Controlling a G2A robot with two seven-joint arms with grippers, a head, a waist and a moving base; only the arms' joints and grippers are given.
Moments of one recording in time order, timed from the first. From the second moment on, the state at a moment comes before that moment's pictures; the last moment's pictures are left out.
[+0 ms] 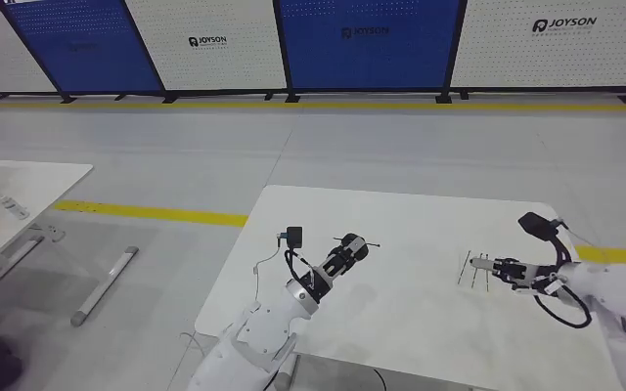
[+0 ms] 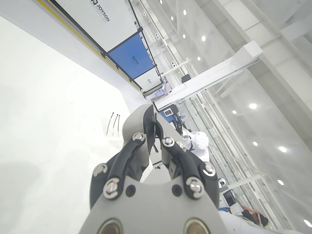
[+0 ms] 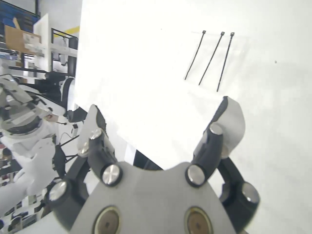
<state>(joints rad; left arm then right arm) 1.56 -1.26 -1.19 -1.84 0.04 -0.16 -0.16 -1.11 -0.94 1.35 -1.61 -0.40 0.16 1.24</state>
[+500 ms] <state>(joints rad) 1.56 -1.26 -1.19 -1.84 0.04 -0.16 -0.16 -0.98 -0.97 1.19 -1.52 -0.56 0.15 1.20</state>
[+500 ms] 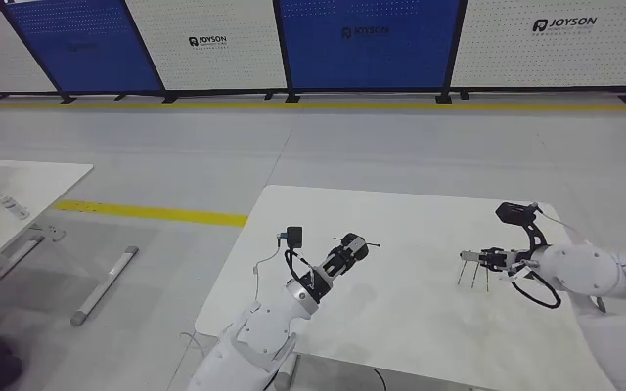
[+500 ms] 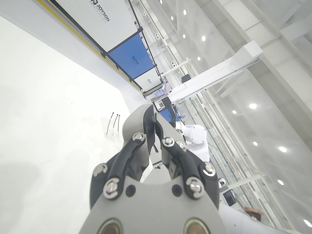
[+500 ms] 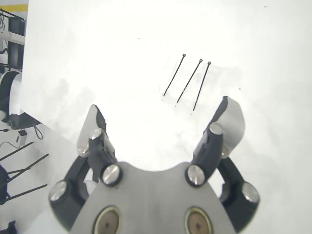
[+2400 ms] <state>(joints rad) 1.56 -1.26 -1.19 -1.84 0.04 -0.16 -0.16 -0.80 -1.03 1.04 -1.16 -0.39 0.09 1.13</state>
